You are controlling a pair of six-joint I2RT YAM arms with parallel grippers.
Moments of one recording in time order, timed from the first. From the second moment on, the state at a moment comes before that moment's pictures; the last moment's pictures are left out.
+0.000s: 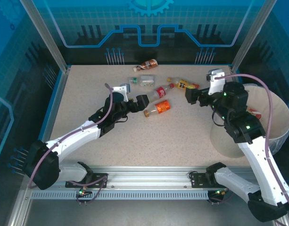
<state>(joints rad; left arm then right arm) -0.58 1.29 0.83 0.11 0.01 -0.73 0.38 0.92 1.24 -0.62 0.04 0.10</state>
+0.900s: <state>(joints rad) -0.53 1.18 0.75 0.06 0.00 -0.77 0.42 1.42 1.01 -0.45 0.21 0.51</state>
